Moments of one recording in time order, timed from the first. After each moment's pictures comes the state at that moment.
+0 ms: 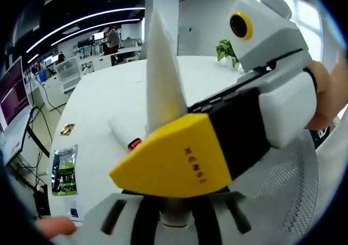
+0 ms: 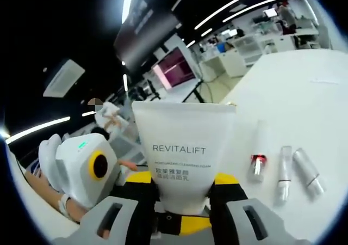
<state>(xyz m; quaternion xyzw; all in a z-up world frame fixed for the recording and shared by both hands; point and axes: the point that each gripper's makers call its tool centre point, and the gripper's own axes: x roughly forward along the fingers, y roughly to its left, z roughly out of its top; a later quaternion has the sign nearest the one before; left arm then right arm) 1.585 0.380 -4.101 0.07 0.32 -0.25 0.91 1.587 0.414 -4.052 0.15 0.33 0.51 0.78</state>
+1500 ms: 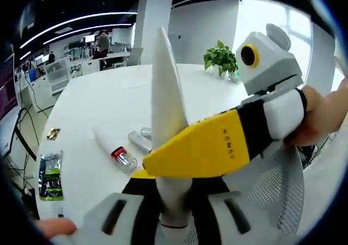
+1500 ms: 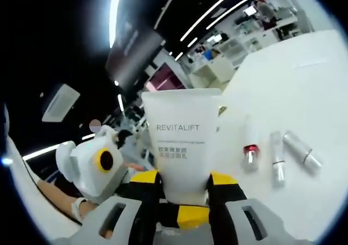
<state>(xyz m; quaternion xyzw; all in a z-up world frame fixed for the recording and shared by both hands) 1.581 0.358 -4.089 0.02 0.30 -0.30 0.91 1.578 0.386 -4.045 0.20 0.32 0.46 0.80</state>
